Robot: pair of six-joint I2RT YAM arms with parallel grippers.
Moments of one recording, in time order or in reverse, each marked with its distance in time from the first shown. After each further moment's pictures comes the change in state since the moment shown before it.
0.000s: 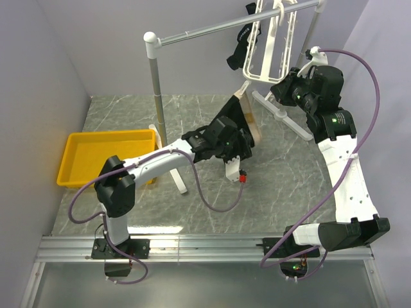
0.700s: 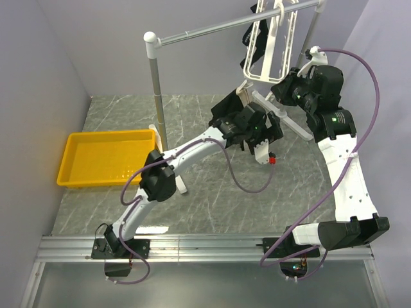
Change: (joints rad) left arm -0.017 0.480 0.735 -0.150 0.034 -0.054; right arm -0.010 0.006 0.002 -0.001 -0.001 -0.010
